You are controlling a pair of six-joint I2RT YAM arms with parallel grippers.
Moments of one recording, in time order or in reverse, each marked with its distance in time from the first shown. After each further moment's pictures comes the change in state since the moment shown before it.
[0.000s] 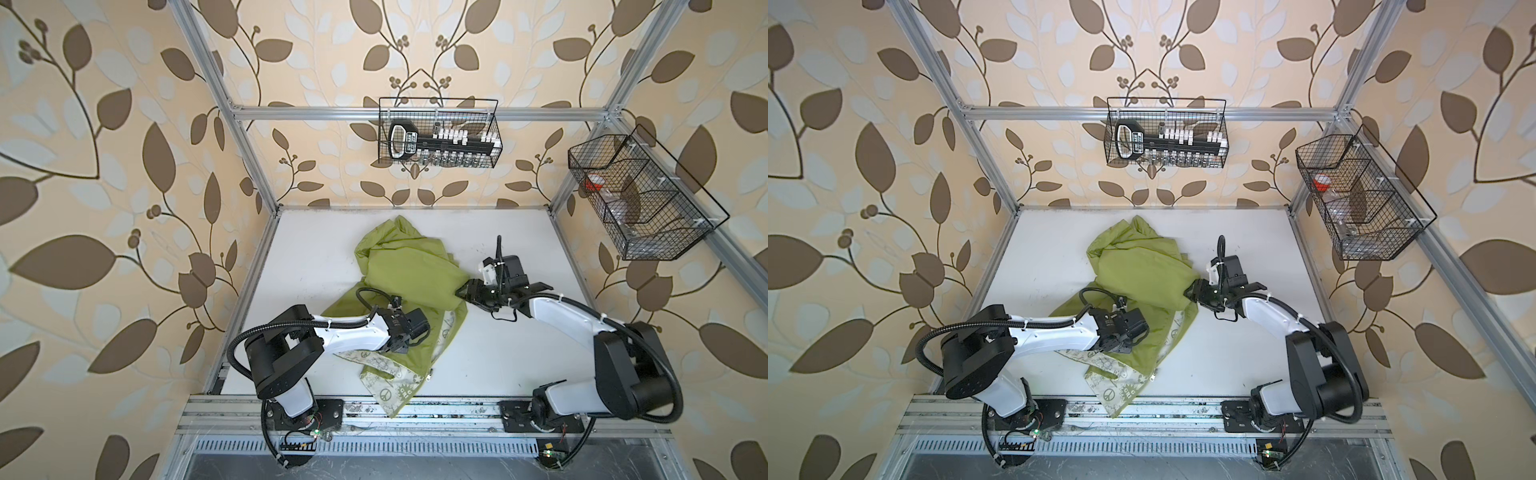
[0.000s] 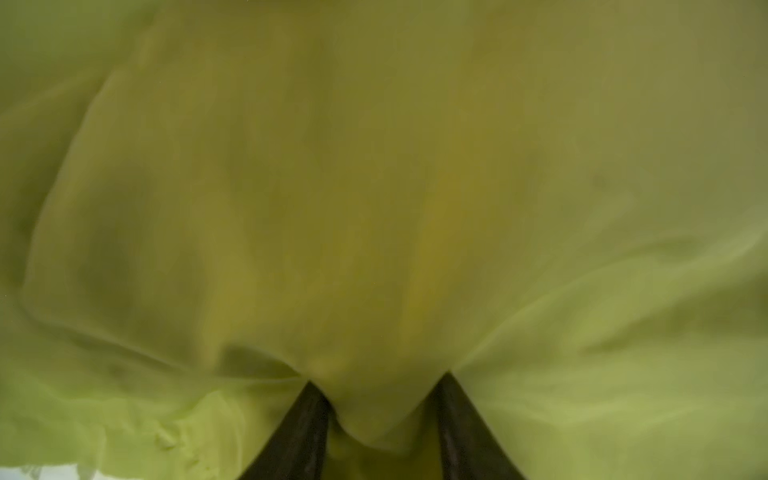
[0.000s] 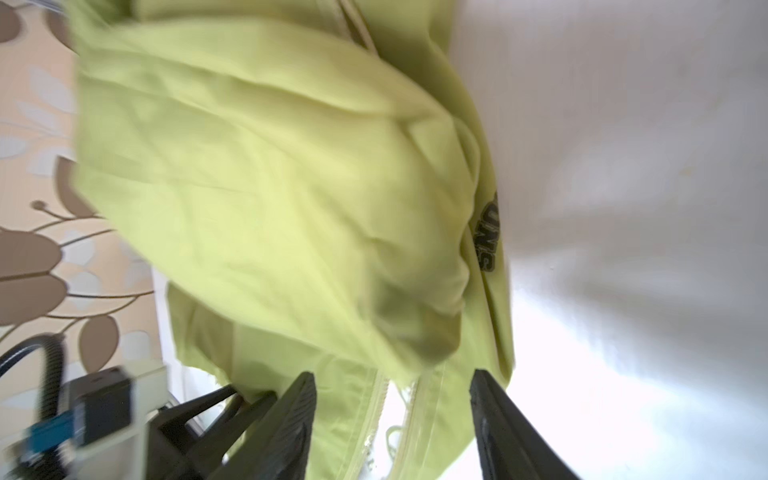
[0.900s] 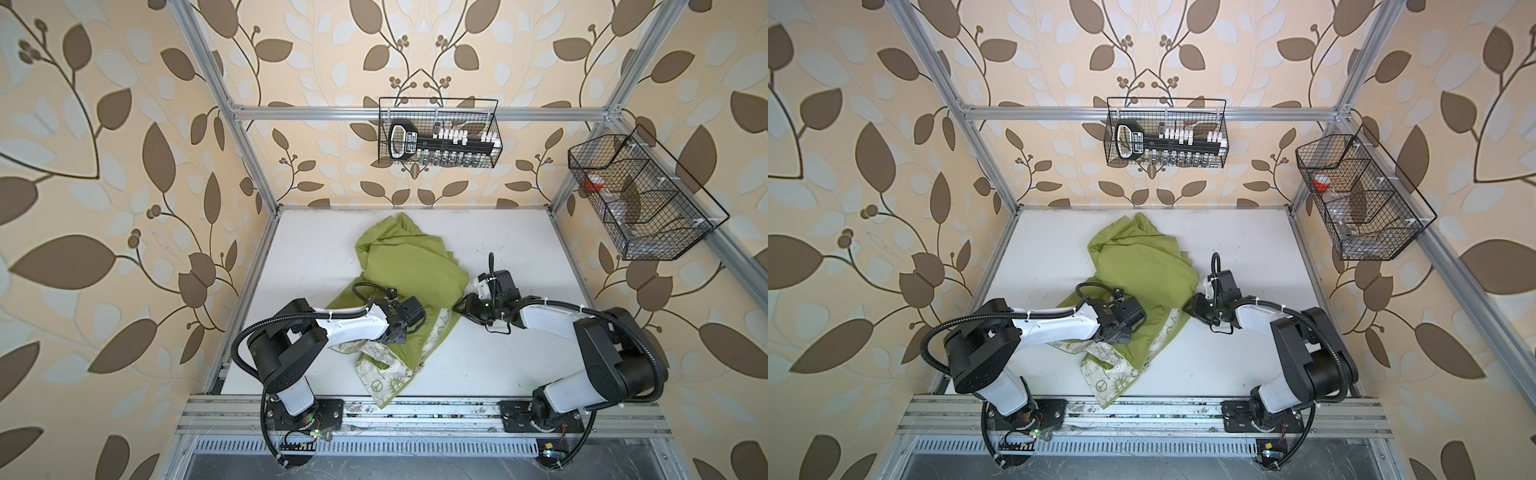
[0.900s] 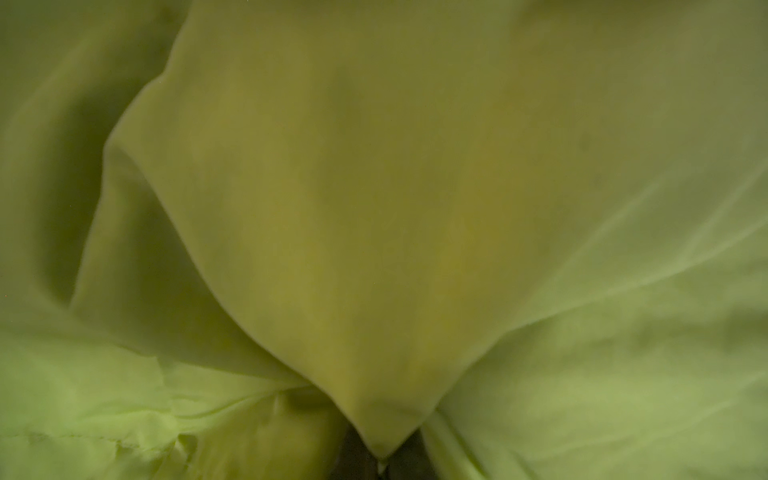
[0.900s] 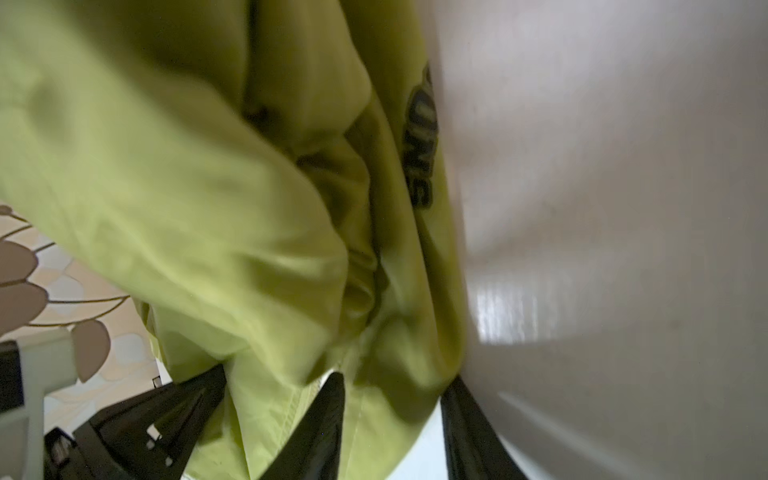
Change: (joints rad) left arm 0.091 0.020 0.032 -0.001 0.038 0.029; right arm 0.052 0.190 -0.110 0.230 -0.016 0.101
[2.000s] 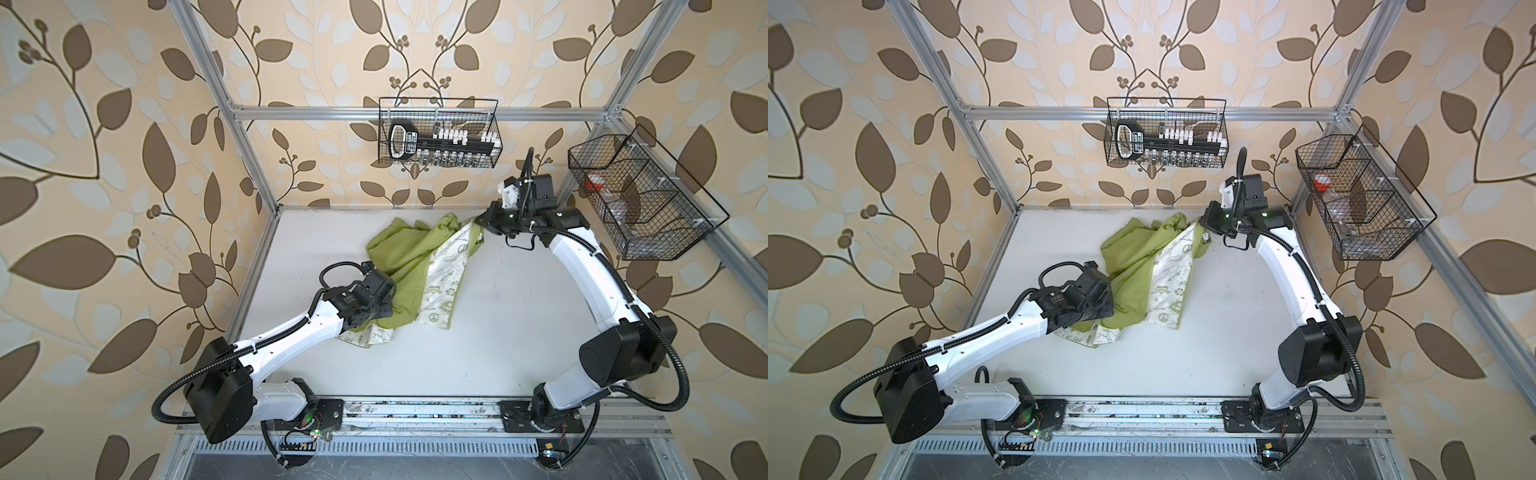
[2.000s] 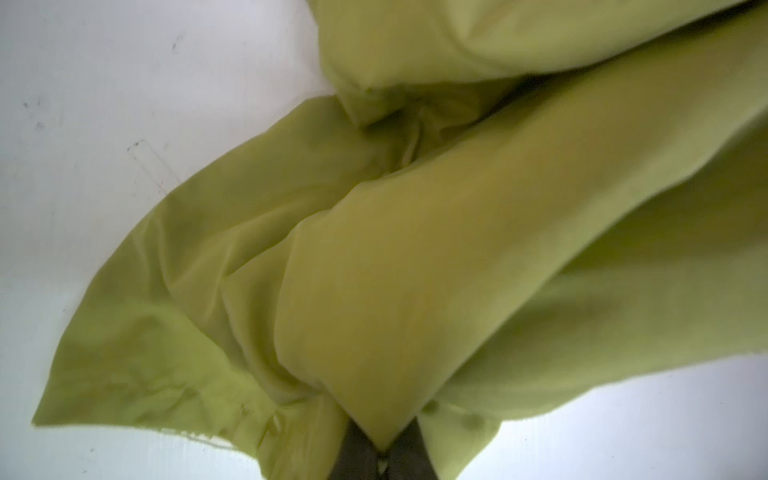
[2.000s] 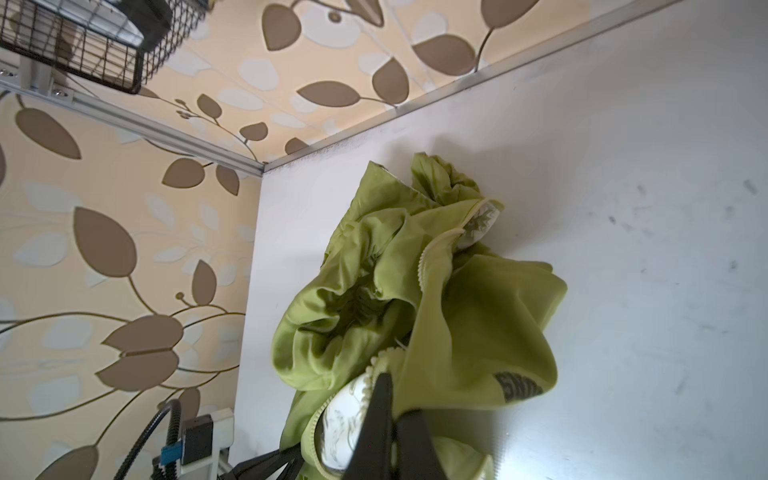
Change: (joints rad) left arm 0.203 -0.378 -0.026 -0.011 0.113 0.052; right arm -0.144 0.066 1.118 -0.772 0.109 -0.174
